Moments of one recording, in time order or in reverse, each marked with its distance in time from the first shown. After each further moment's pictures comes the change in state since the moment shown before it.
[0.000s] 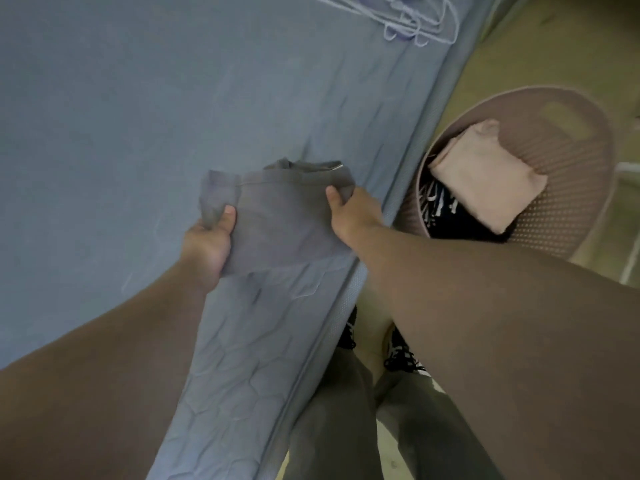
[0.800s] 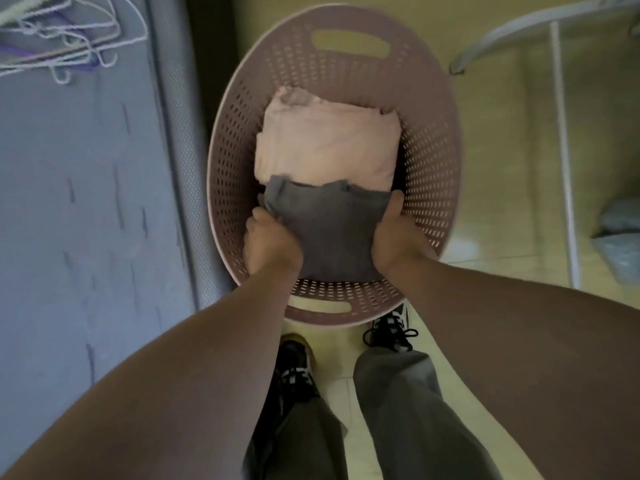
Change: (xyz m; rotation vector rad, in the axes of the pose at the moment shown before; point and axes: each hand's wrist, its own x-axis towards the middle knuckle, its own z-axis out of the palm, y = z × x) left_hand -0.094 0.027 0.421 0.963 -0.170 0.526; right_hand 0.122 0.320 -0.158 -0.184 0.136 0.343
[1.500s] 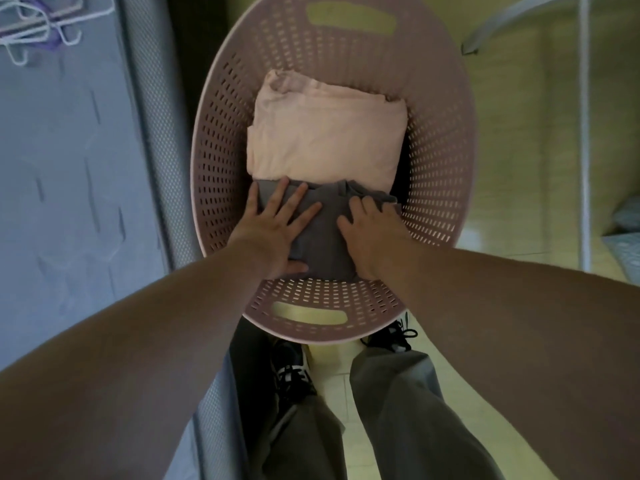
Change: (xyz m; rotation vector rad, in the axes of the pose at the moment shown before) left_hand 0.056 -0.016 0.009 1.097 -0.287 0.927; right_hand 0.019 -0.020 0.002 -0.727 -0.103 -0.585
